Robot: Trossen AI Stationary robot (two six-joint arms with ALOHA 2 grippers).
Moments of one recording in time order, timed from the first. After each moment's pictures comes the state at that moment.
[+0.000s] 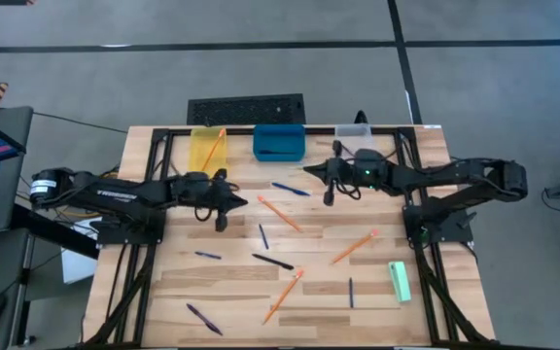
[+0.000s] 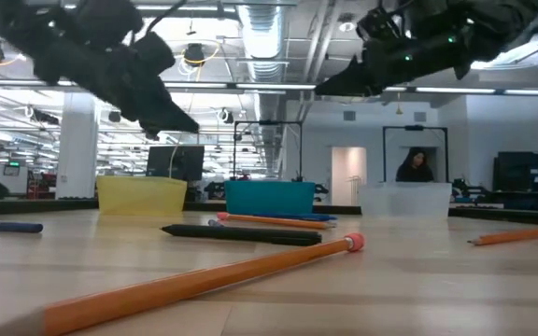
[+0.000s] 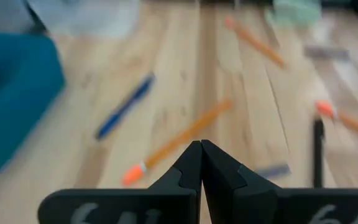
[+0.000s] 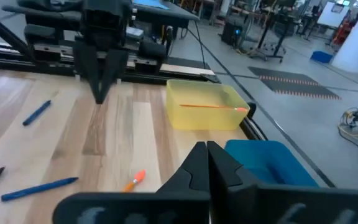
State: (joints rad) left arm 0.14 1.10 0.42 0.19 0.07 -0.01; right arm -0.25 1.27 0.58 0.52 0.00 -0.21
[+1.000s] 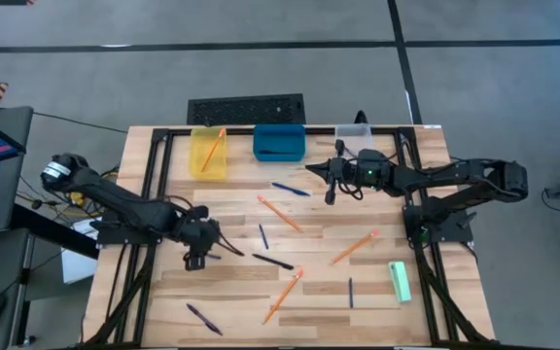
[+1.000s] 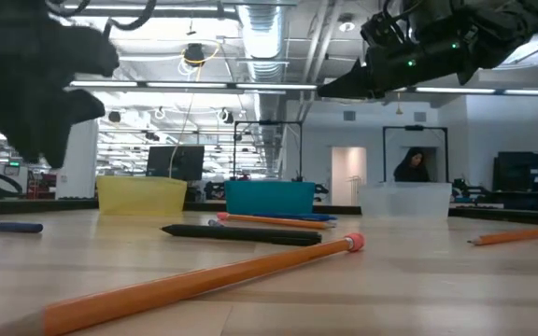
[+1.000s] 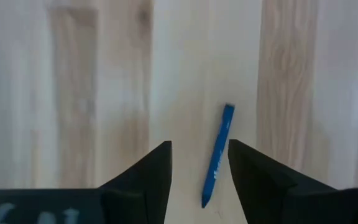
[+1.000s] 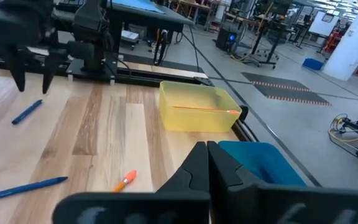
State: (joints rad) left arm -0.37 1.22 0.69 -0.74 -0.09 -0.41; right arm -0.27 1.26 0.55 0.57 0.00 -0.24
